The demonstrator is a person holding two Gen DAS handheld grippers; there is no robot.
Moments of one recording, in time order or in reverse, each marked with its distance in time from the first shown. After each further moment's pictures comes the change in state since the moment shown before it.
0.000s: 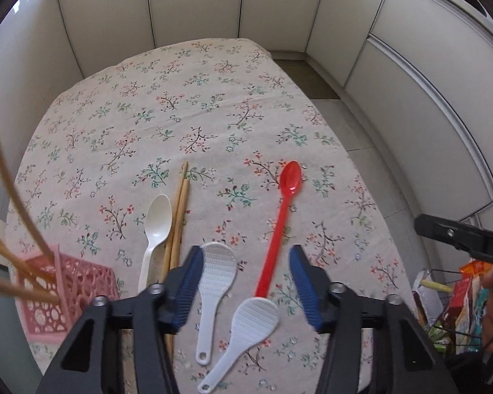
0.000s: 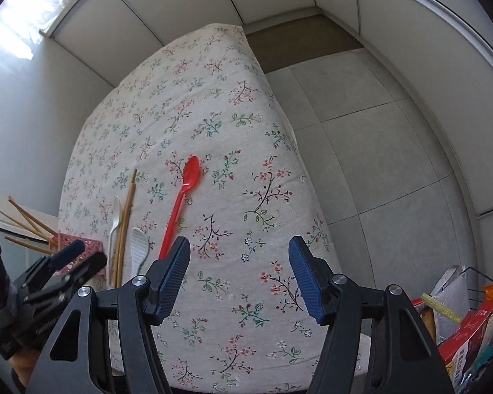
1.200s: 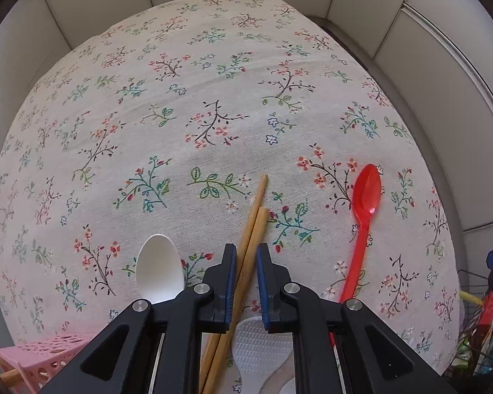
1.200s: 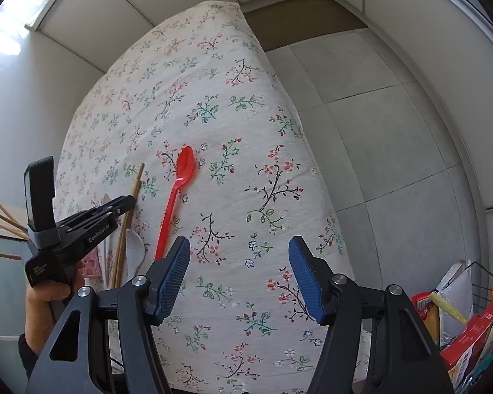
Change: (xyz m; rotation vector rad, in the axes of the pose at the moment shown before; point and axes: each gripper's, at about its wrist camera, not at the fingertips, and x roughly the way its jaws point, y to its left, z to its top) left arm 0.091 0.030 0.041 0.002 0.138 0.042; right arm 0.025 0.004 0.014 0.023 0.080 0.001
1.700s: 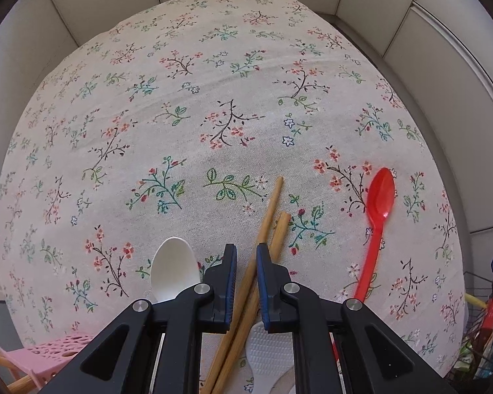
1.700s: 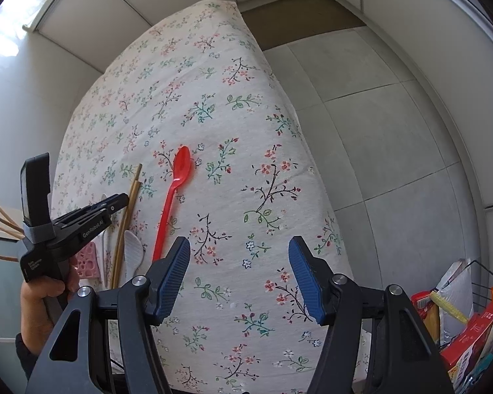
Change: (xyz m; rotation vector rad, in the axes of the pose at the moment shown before) left arm 0.006 0.009 0.009 -0.003 0.034 0.039; right arm 0.002 -0.001 0.001 0.007 0.005 -0.005
